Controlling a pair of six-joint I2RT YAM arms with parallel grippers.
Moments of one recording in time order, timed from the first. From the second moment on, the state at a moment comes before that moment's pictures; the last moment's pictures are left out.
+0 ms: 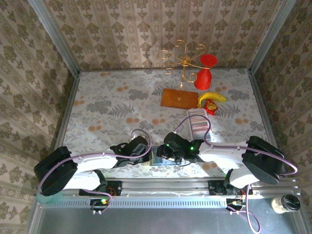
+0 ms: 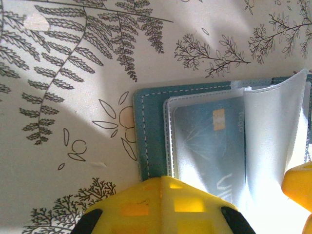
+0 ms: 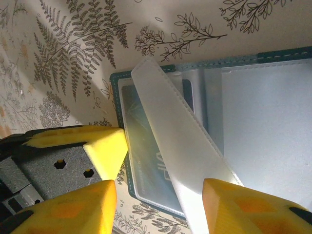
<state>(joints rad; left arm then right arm) -1.02 1.25 0.39 -0.06 0.05 -1.01 1.02 1.44 0.67 -0.13 -0.05 1.23</state>
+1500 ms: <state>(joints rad) -1.02 0.62 0.31 -0.66 -0.28 -1.12 1.13 1.61 0.78 0.07 -0.06 1.28</state>
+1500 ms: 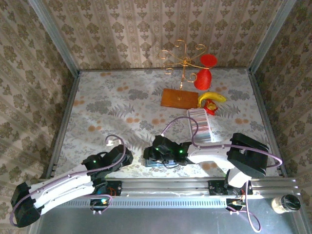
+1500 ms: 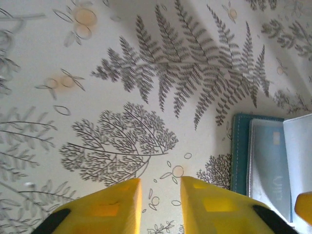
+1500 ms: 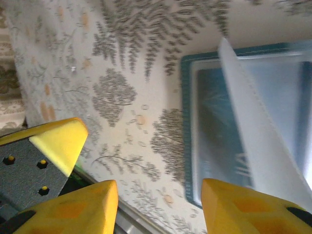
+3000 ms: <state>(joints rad) -0.99 0.84 0.46 -0.32 -0.08 -0.88 0.80 0.92 0.99 -0.93 0.01 -0.75</state>
